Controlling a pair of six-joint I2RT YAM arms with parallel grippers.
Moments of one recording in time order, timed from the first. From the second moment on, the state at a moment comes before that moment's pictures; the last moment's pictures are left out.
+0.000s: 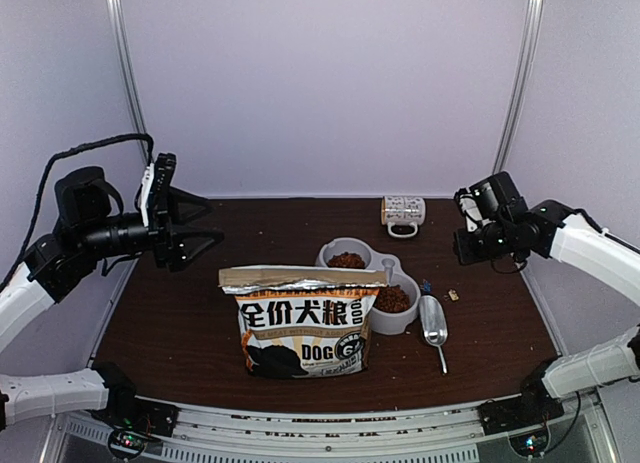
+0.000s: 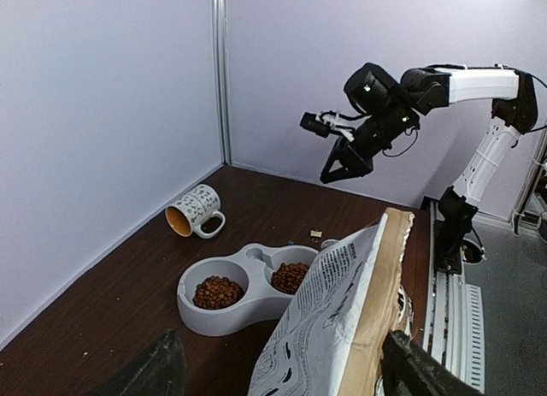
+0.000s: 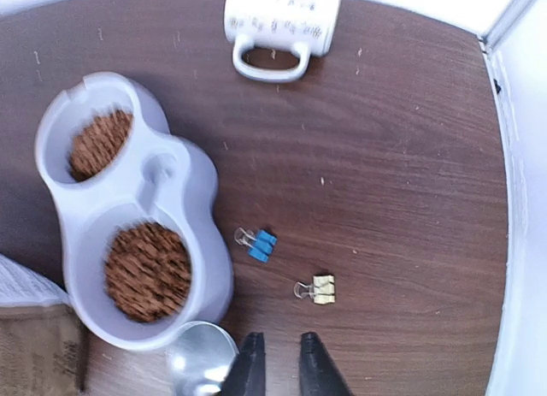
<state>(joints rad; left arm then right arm) -0.55 0.81 0.91 -0.24 0.61 0.08 0.50 1.19 1.03 -0.70 0.22 0.25</state>
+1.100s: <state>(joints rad) -0.55 0.82 0.90 -0.24 0.61 0.10 0.52 1.80 1.11 -0.75 0.47 0.26</state>
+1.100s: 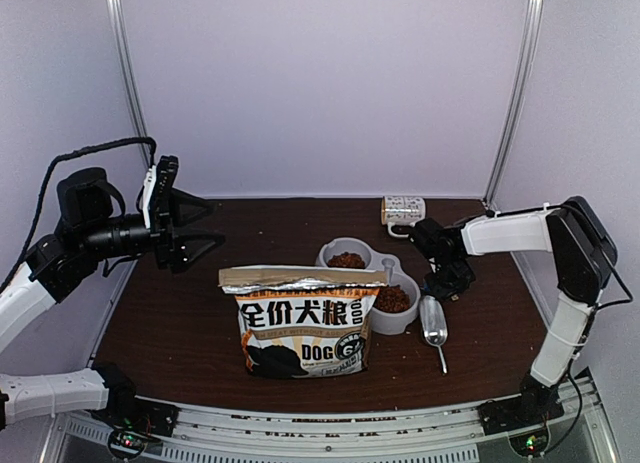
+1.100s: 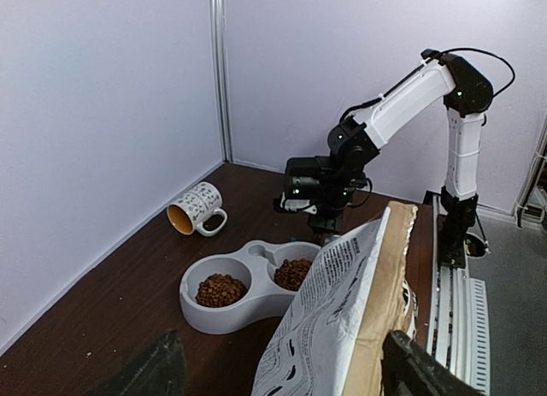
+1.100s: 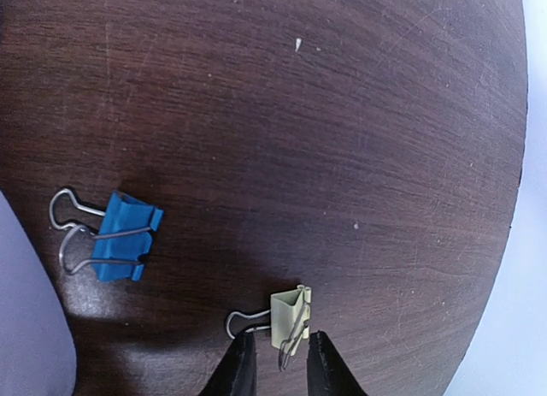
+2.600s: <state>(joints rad) -0.87 1.10 1.18 -0.35 0.58 0.21 0.65 1.16 1.19 -0.61 -0.70 0.20</state>
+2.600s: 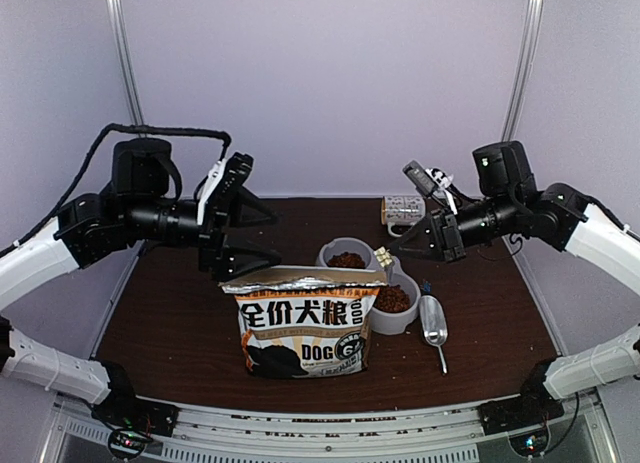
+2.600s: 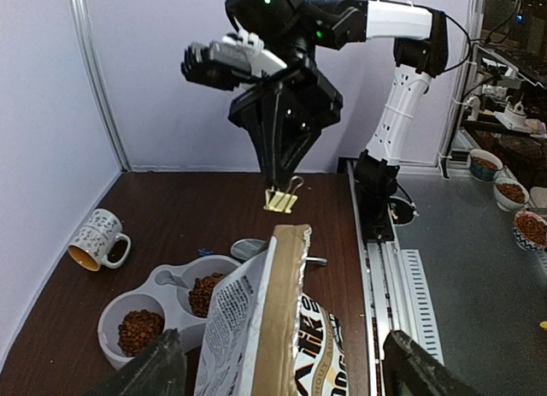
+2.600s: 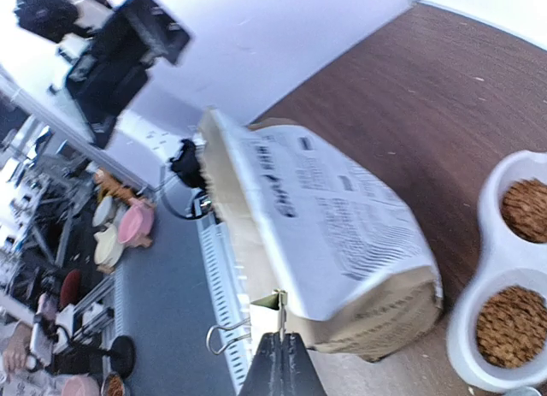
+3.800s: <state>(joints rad) -1.03 1.34 1.32 -0.43 0.72 0.22 0.92 1.50 1.64 -0.81 -0.89 0.01</state>
